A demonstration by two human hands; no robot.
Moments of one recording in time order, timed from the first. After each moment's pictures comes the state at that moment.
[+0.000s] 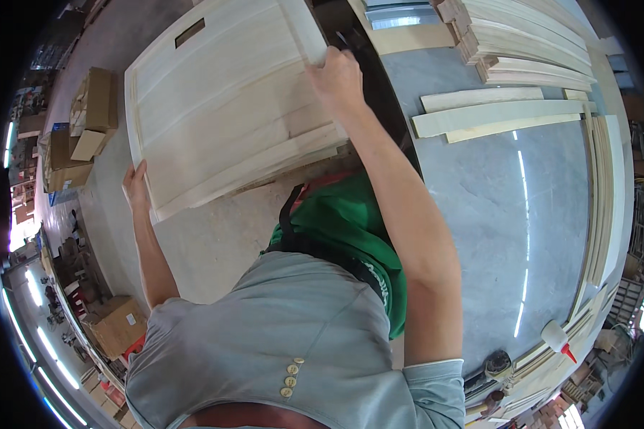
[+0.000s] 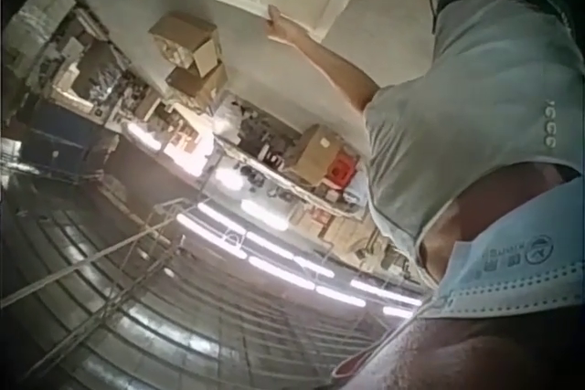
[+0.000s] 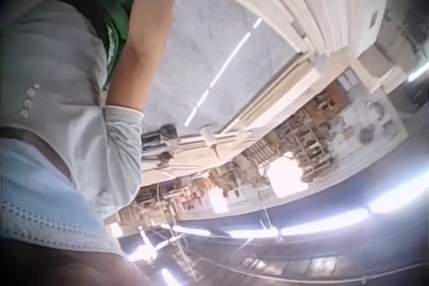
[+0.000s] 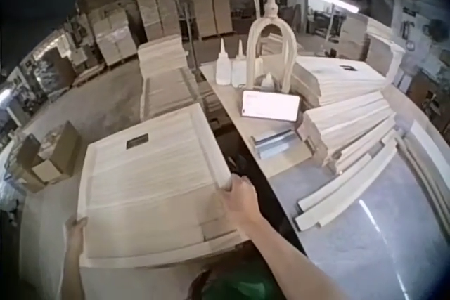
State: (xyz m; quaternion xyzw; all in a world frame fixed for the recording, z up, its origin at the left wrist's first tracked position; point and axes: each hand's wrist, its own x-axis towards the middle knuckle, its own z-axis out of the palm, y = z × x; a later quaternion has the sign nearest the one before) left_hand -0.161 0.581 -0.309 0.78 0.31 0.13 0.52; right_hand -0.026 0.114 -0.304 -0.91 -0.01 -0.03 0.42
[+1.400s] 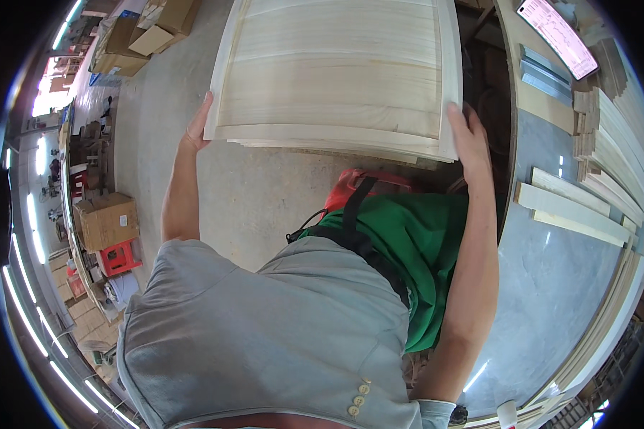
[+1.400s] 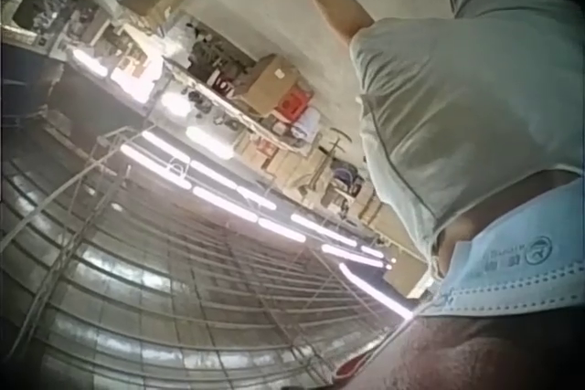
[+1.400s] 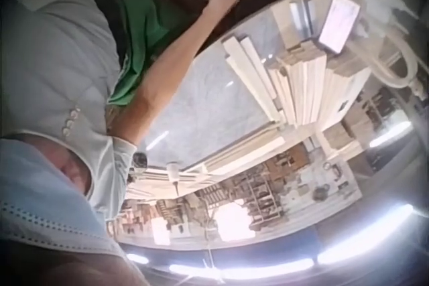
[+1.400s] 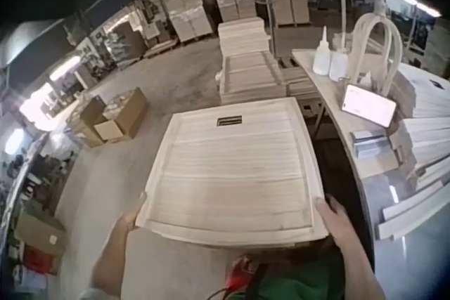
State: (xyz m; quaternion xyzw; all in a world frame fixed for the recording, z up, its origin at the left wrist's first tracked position) left_hand -0.205 0.577 -0.327 0.60 0.38 -0.07 0.70; right_hand -0.066 0.086 -0.339 -0.77 0.05 0.15 0.61
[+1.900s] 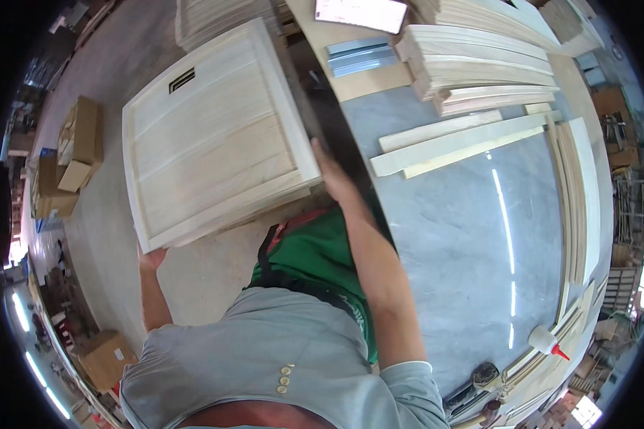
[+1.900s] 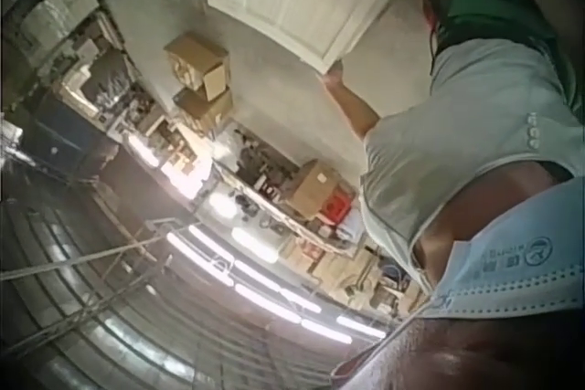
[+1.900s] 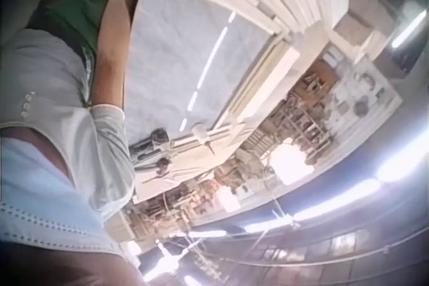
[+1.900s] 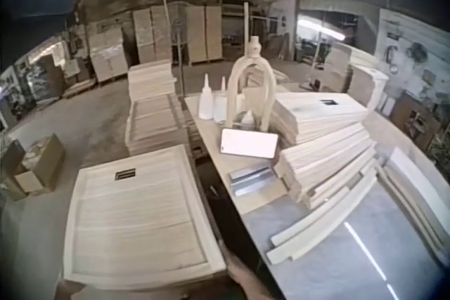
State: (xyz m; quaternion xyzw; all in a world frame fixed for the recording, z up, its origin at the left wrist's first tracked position) left_hand -0.251 0.617 -0.403 0.42 0.25 -0.09 0.87; right_hand -0.084 0.067 -0.421 -0.58 0.16 0.28 0.75
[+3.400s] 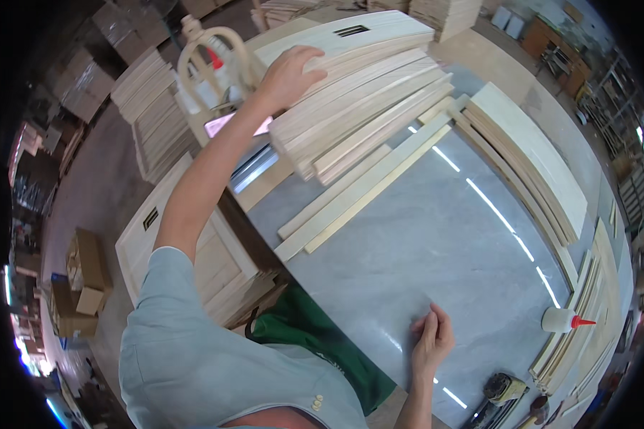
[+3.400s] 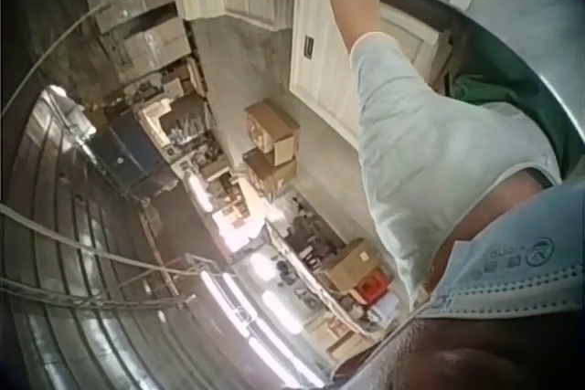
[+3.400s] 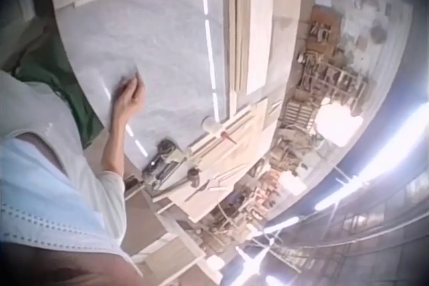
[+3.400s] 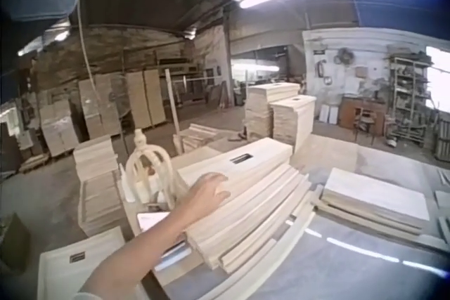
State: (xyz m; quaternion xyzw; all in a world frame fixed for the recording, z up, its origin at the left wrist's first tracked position) left_hand 0.133 -0.058 -0.122 0.77 -0.51 0.24 0.29; right_hand -0.343 -0.105 -0.225 -0.65 0.41 -0.28 0.57
